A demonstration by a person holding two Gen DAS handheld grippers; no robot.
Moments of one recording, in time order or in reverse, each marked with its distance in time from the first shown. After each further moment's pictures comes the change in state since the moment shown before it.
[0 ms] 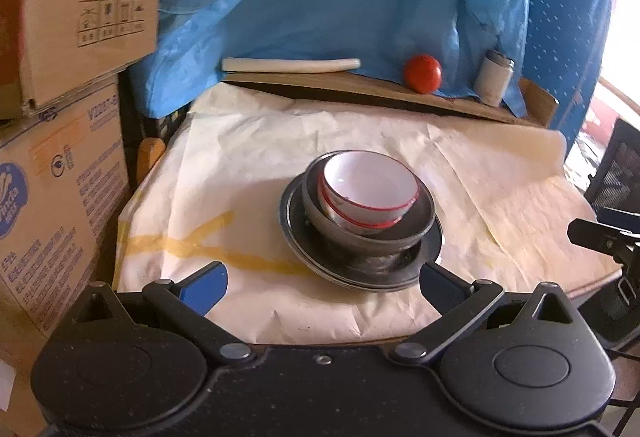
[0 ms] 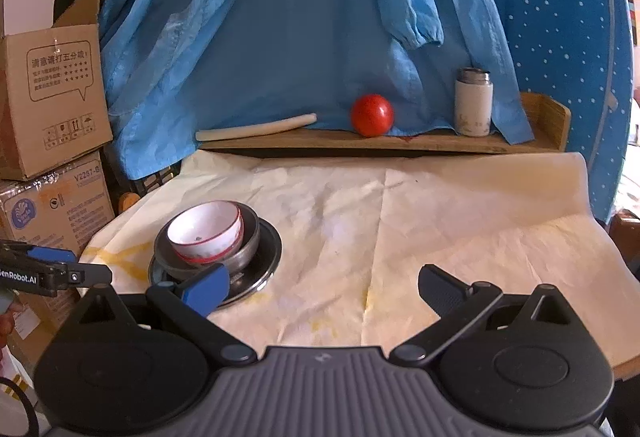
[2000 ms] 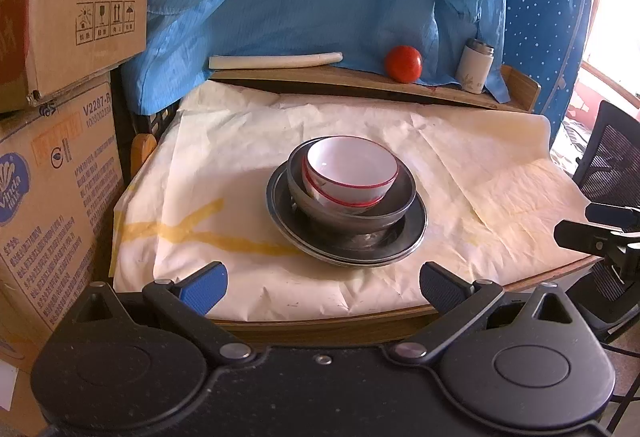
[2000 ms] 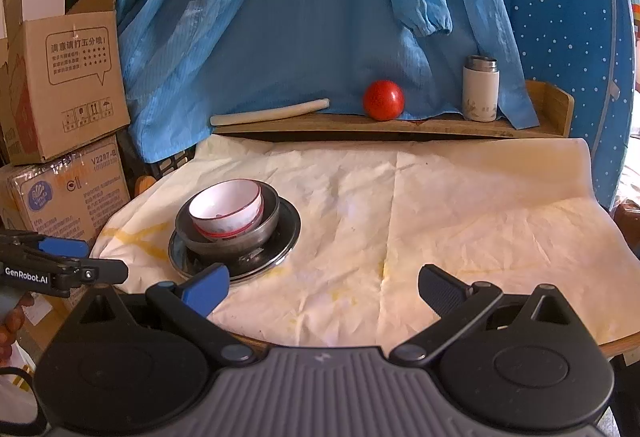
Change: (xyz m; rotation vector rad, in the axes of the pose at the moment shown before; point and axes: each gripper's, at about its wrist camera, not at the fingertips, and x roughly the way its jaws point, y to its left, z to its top) left arm -0.016 -0.008 -0.014 0.034 0.004 -0.019; right arm -0.014 0.009 -0.013 -0.004 0.032 0.025
